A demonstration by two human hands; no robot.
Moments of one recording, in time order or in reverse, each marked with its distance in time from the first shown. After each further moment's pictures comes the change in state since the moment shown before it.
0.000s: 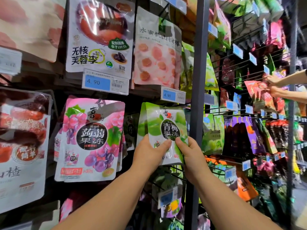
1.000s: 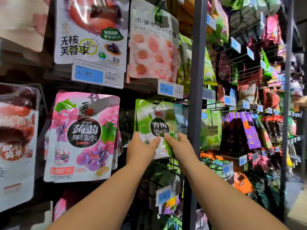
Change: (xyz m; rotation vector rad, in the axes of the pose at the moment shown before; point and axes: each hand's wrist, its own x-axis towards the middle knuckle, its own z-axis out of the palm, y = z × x) left_hand 0.020 -0.018 0.002 0.117 0.105 -0.114; right_hand 0.026 0.011 0.014 -0.272 0.062 0.068
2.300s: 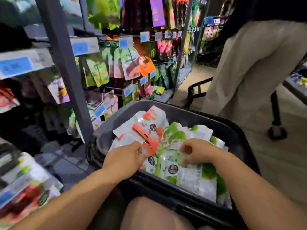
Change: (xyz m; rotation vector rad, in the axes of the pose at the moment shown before) left_hand -0.300 -0.157 0.168 0.667 -1.053 0.275; right_hand -0.340 0.135 -0.334 -1.233 -0.321 0.890
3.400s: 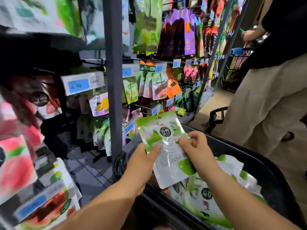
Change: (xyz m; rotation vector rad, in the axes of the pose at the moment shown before) left_hand -0.004 0.002 -0.030 -1.293 0.224 -0.201; right_hand 0.011 -0.114 -0.003 0.991 0.510 -0.137
